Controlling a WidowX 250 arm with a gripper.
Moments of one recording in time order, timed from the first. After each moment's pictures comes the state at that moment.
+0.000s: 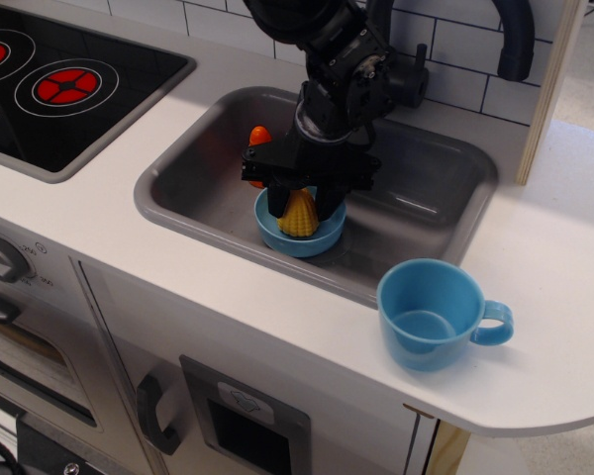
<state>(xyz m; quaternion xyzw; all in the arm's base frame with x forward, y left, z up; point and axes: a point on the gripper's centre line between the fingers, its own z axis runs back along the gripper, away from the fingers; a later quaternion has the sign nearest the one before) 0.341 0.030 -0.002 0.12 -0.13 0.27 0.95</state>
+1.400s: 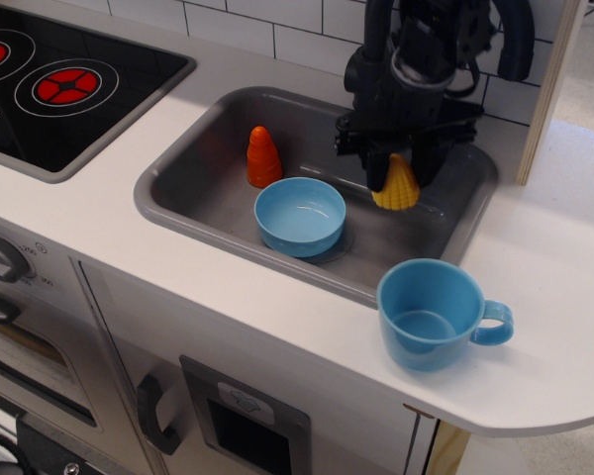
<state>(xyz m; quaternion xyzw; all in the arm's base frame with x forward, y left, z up) 0.369 -0.033 0.032 0.04 -0.11 0.34 0.93</state>
